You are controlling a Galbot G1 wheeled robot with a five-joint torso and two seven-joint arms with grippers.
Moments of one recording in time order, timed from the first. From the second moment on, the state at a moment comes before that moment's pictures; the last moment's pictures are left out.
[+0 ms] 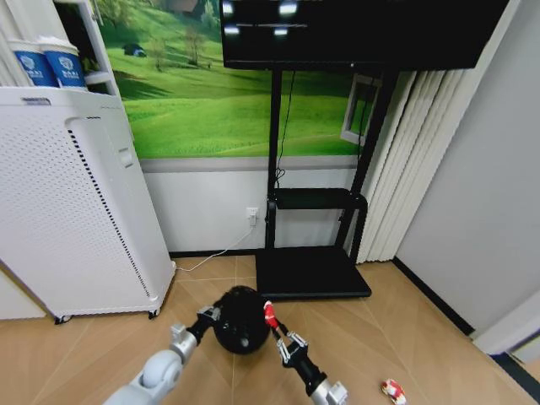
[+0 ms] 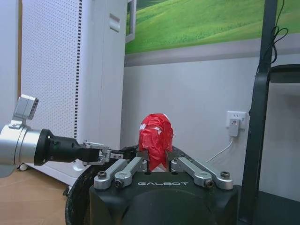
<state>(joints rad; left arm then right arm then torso) 1.14 -0.94 -0.03 -1.60 -0.64 -0.16 0.17 -1.56 1.22 0.23 1.85 0.11 0.34 -0.24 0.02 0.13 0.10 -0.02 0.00</state>
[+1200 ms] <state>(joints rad) 1.32 -1.00 -0.37 -1.64 -0.58 -0.18 0.25 -1.48 1.27 0.55 1.52 0.15 0.08 0.26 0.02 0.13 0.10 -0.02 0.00</state>
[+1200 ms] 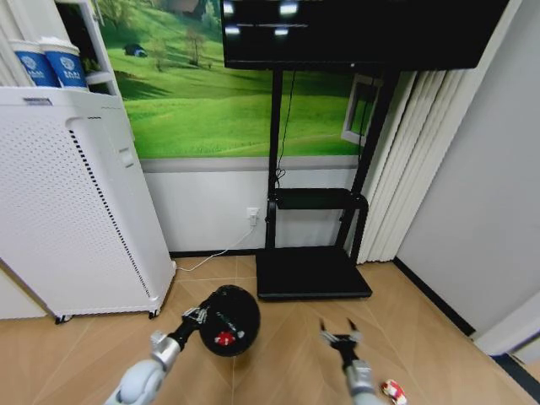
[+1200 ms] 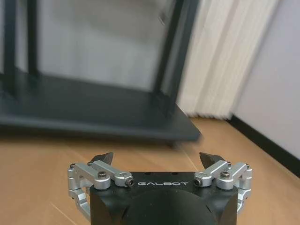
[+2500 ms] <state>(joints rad) 1.33 -1.05 -0.40 -1.64 -0.56 -0.18 0.29 -1.32 1.22 0.58 1.10 0.50 -0.15 0.30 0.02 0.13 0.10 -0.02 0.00</state>
